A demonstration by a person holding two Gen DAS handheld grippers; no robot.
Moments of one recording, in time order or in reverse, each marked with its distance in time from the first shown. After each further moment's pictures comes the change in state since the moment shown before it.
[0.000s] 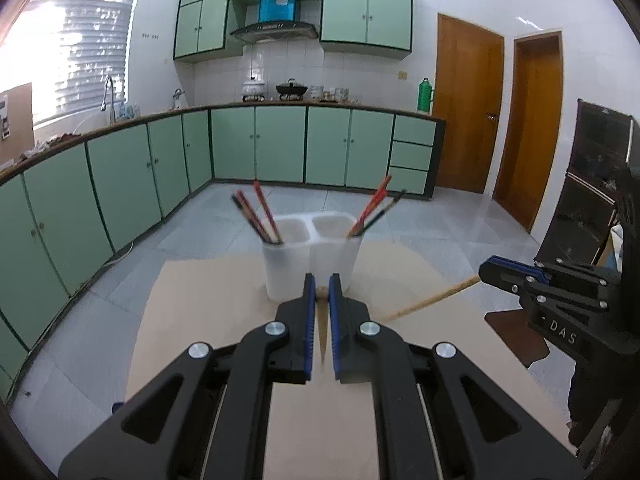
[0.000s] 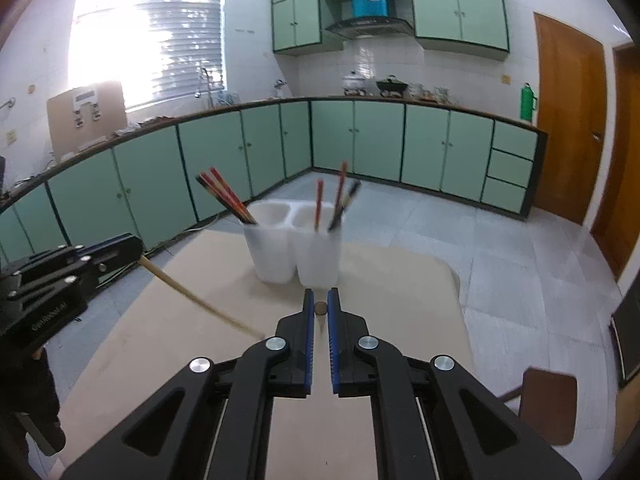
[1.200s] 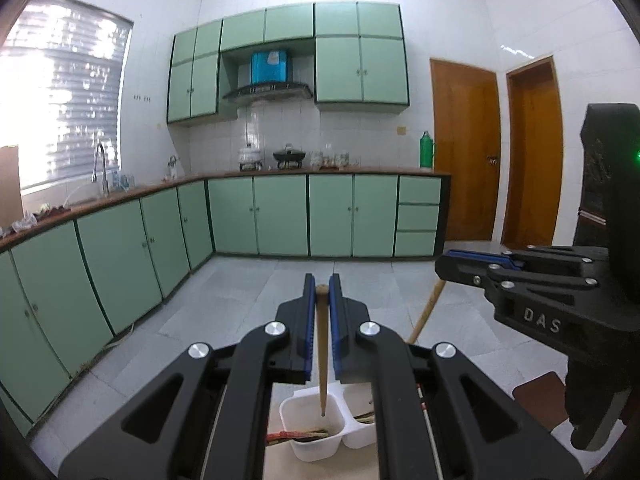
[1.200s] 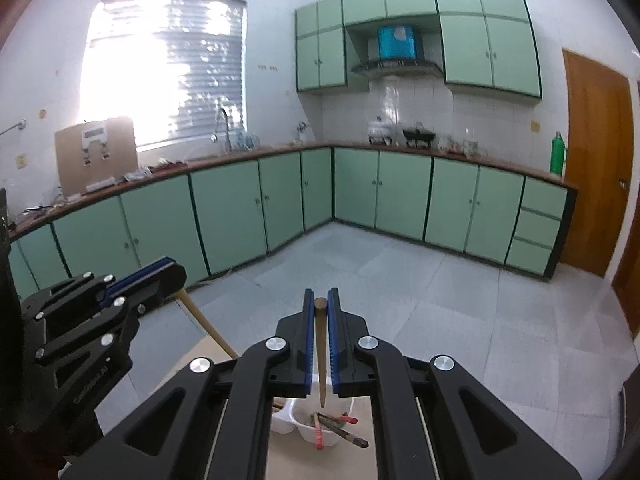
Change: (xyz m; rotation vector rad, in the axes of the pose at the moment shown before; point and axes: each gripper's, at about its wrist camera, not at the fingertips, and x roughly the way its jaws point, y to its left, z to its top) left arm 0.098 0.011 0.151 0.056 -0.199 0.015; right arm 0.098 -0.008 0.179 -0.021 -0.100 0.053
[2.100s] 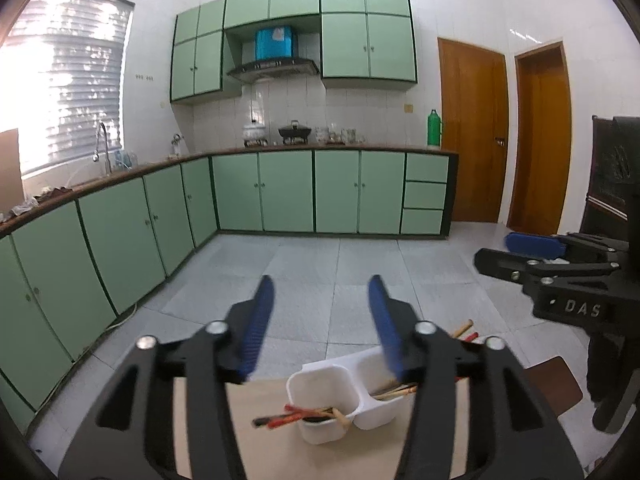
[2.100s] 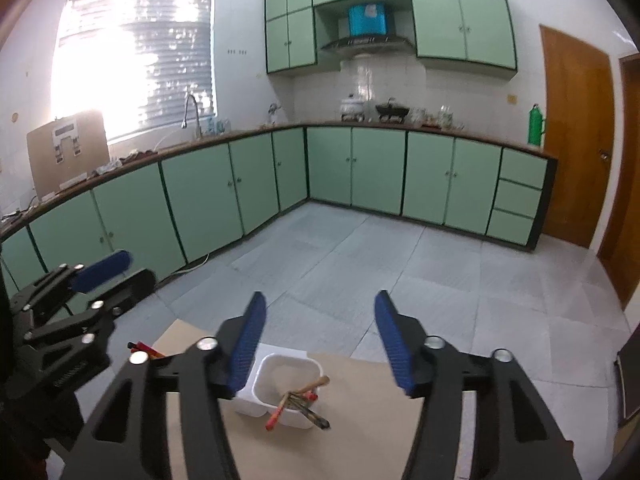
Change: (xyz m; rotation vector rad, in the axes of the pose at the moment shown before) left arm -0.002 0.023 -0.023 -0.004 0.053 0.026; right arm -0.009 -0.027 -0.031 0.044 0.012 -0.091
